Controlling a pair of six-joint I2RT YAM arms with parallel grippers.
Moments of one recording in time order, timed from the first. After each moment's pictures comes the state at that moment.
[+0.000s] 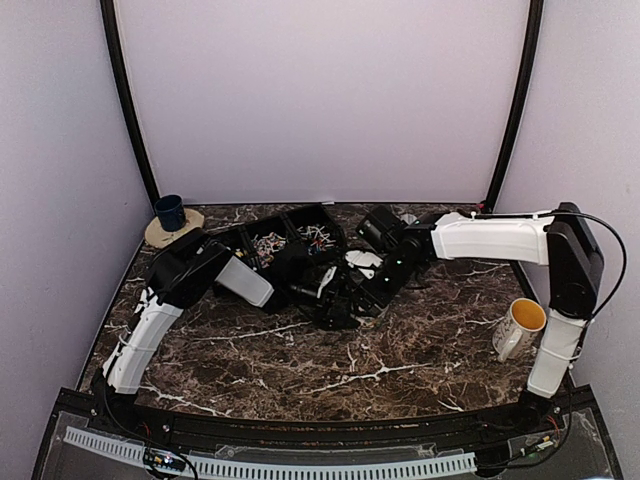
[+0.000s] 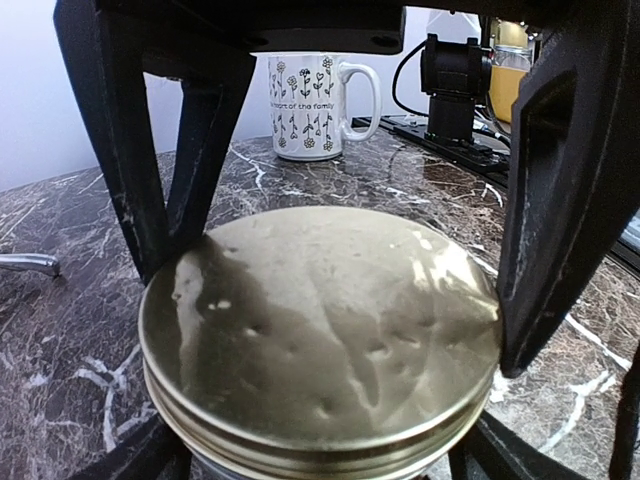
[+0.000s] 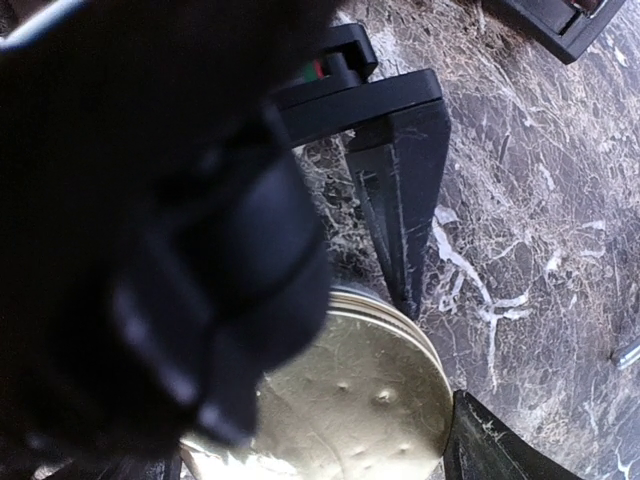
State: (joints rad) left arm -0.72 2.54 1.47 0.72 1.14 0.31; right arm 0.82 1.82 1.33 -0.70 -0.02 -0.12
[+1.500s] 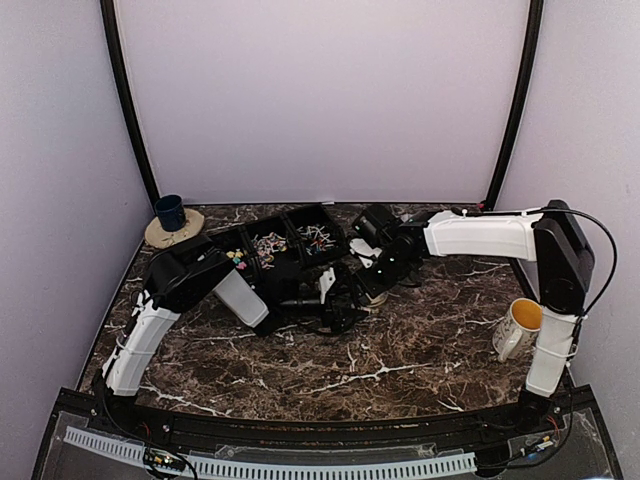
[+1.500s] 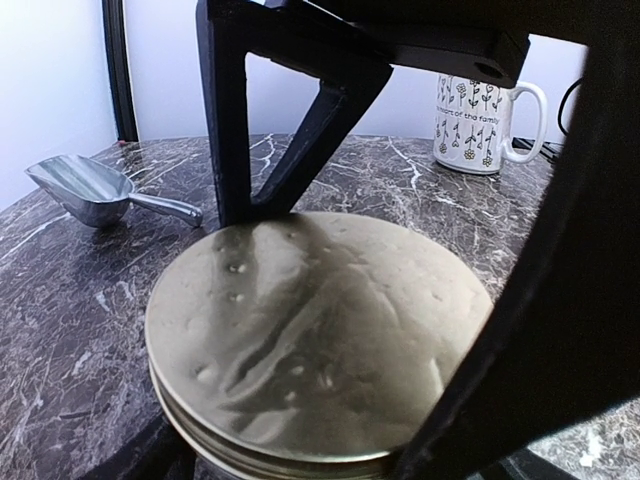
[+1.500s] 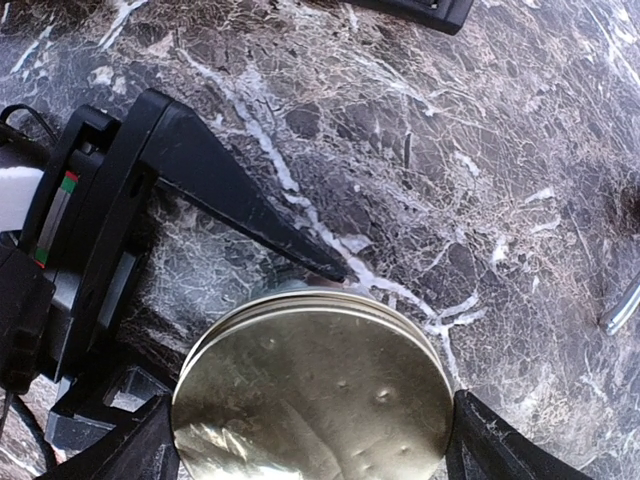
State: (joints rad) left arm -0.78 2.47 1.23 1.06 0.62 0.11; right arm 0.80 1.89 1.39 -0.67 0.09 0.10
